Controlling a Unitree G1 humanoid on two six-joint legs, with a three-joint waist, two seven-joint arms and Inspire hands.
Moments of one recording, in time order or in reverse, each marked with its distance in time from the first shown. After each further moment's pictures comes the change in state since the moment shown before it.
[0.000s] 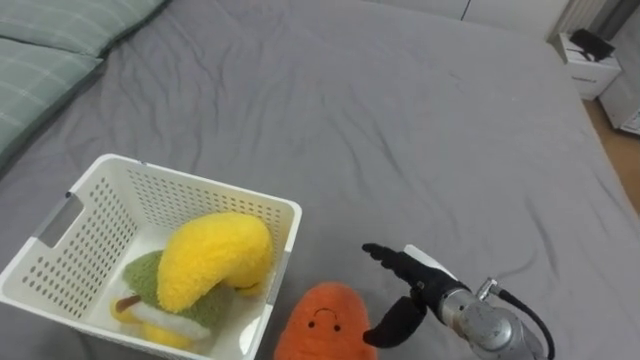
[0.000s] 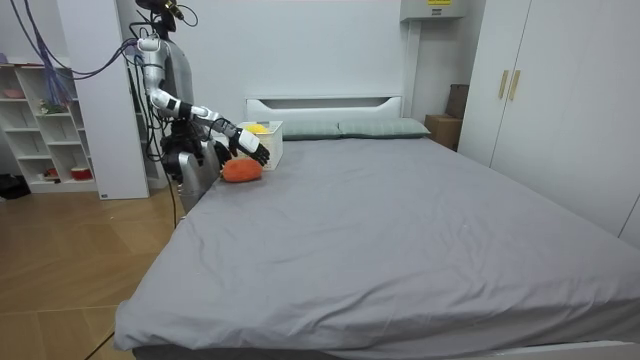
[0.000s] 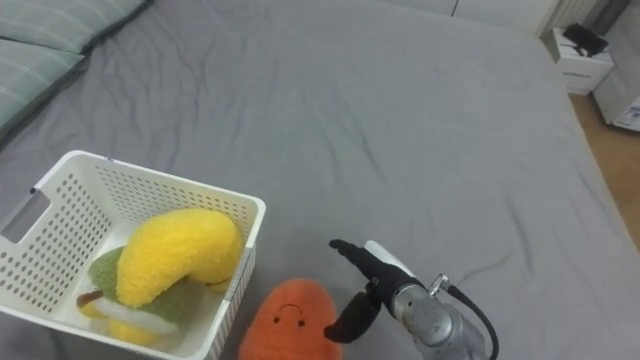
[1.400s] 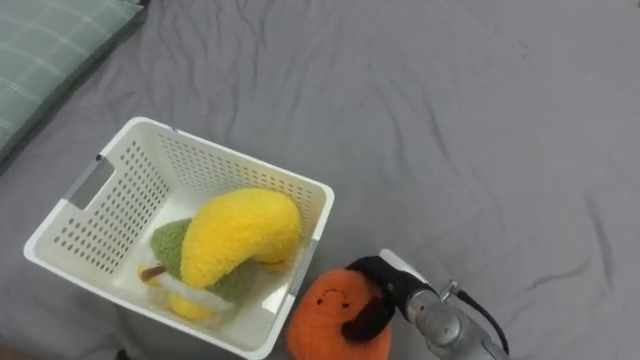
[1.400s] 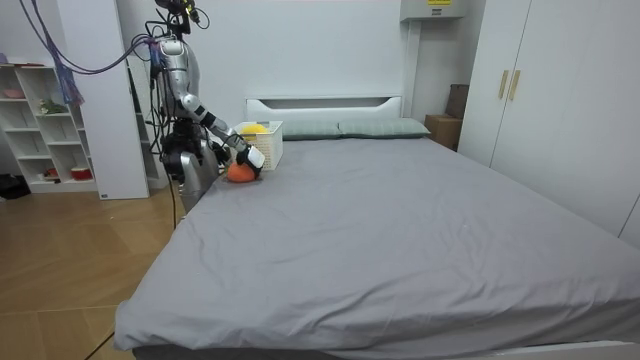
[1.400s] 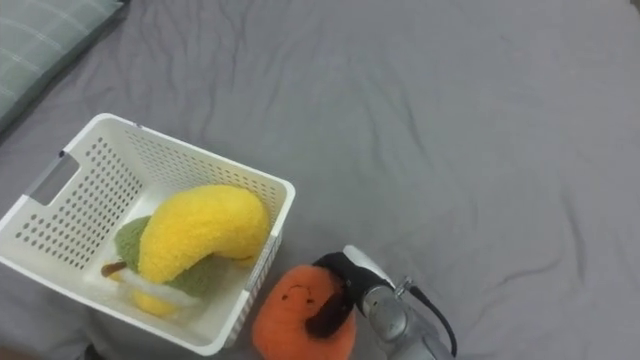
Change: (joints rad) left arm -0.010 -0.003 -0.152 -0.012 -0.001 -0.022 0.040; right arm -0.200 0.093 0.130 0.441 0.040 -0.097 -0.280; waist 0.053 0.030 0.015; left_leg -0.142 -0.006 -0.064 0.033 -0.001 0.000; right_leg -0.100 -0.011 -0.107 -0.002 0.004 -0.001
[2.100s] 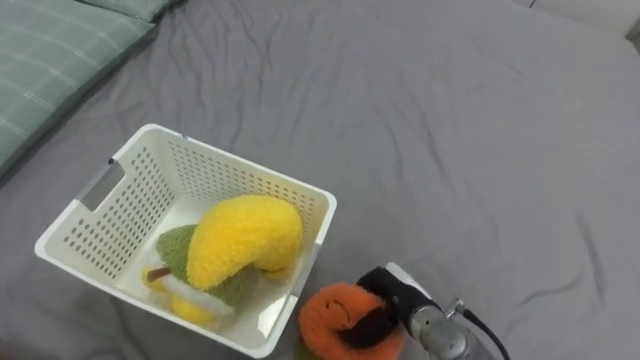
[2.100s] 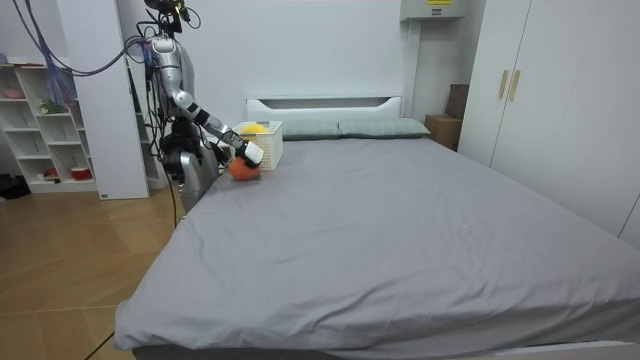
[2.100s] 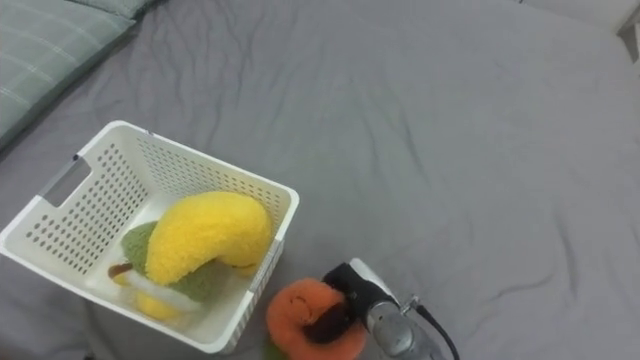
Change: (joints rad) left arm 0.043 0.005 0.039 -0.012 0.008 -0.046 0.009; right arm 0.060 -0.020 -0.025 -0.053 0.061 -0.065 -0.040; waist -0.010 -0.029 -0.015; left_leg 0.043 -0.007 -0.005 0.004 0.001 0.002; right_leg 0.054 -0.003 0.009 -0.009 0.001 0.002
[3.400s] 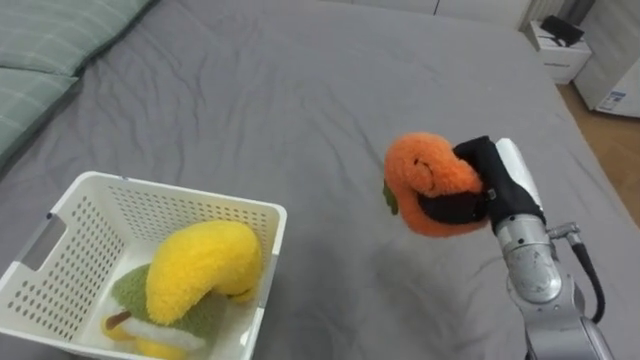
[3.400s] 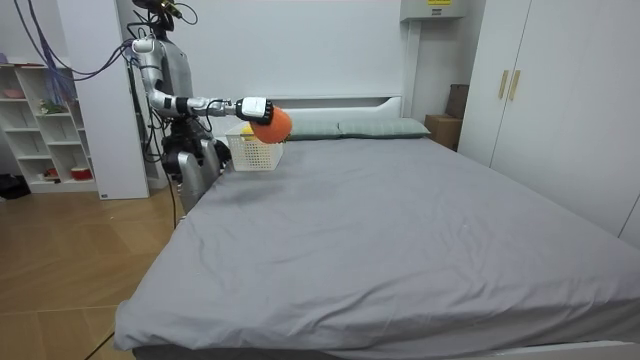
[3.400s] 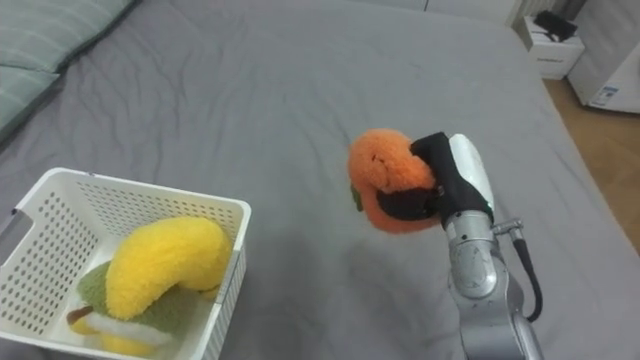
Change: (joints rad) left arm 0.011 -0.025 0.134 0.018 -0.037 0.046 -0.039; right arm 0.059 -0.059 -0.387 -0.591 -0.100 0.018 -0.063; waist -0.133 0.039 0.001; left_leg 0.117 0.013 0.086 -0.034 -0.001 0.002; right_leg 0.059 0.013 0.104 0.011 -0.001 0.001
